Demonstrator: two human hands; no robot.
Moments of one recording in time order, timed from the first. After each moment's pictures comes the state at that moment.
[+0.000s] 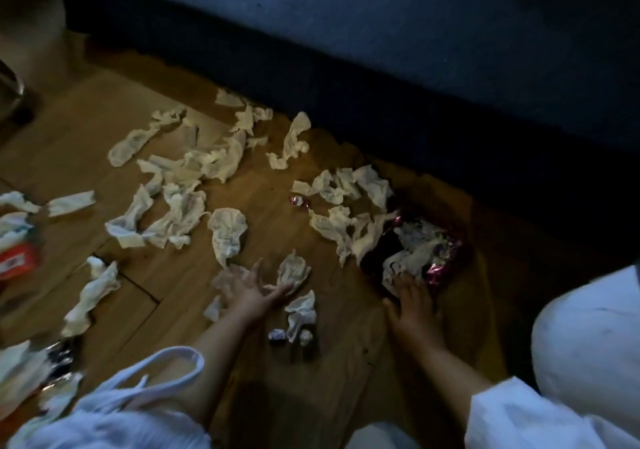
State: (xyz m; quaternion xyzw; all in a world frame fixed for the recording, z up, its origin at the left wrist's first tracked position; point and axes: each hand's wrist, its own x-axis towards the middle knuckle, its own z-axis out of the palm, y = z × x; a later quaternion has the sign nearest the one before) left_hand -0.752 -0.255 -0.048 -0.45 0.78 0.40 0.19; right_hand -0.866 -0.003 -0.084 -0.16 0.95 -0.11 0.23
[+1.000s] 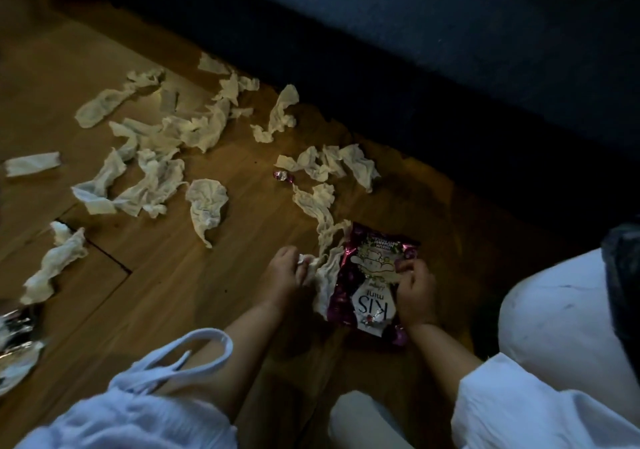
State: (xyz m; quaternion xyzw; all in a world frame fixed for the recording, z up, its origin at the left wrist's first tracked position) left_hand -0.774 -0.181 -0.050 -0.29 0.83 0.48 0.01; right_hand -0.869 0.013 -0.062 -0.02 0.91 -0.39 0.10
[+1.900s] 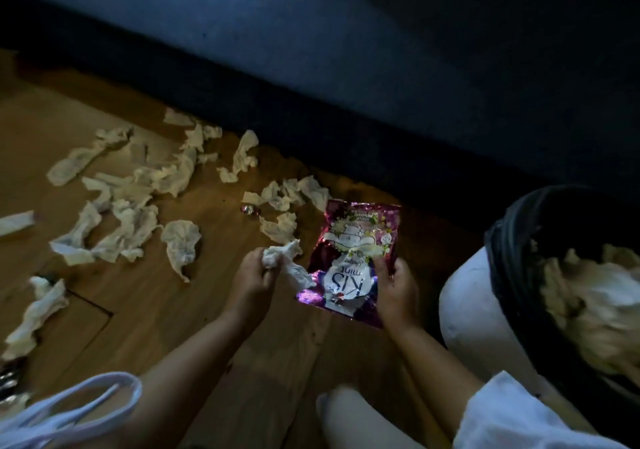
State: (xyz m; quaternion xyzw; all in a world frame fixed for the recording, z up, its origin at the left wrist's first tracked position) left_hand -0.764 -0.175 0.027 -0.20 0.82 0.52 -0.12; right_hand -0.839 0.023 0.037 0.01 0.85 -0.53 0.05
